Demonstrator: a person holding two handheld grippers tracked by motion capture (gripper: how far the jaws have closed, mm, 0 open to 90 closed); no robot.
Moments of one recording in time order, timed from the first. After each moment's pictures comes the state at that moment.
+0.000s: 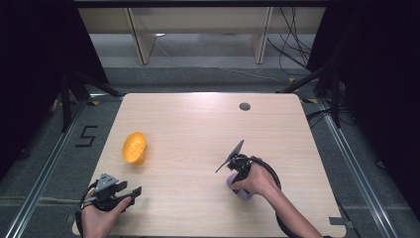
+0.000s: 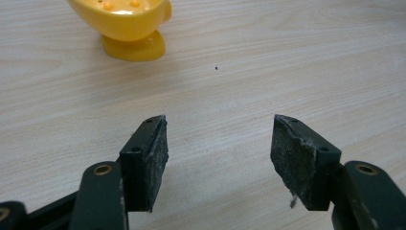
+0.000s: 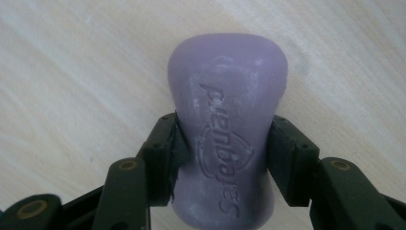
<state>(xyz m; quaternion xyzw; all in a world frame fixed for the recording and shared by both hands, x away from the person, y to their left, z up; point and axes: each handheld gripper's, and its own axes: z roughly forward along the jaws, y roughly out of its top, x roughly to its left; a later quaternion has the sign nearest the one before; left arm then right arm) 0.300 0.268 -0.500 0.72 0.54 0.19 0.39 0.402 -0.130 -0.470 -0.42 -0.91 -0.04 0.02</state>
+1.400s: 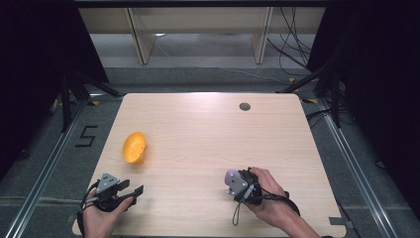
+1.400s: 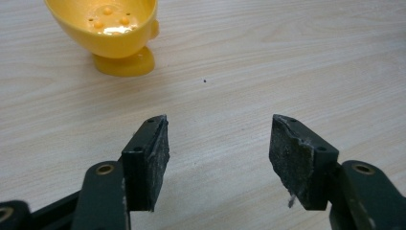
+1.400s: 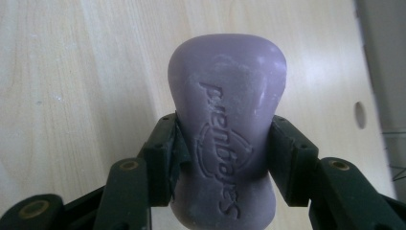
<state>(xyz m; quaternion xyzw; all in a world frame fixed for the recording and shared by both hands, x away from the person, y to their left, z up) 0.300 0.261 -0.499 0.72 0.52 0.20 0.42 0.320 -0.145 -0.451 -0.08 -0.93 -0.15 -0.33</state>
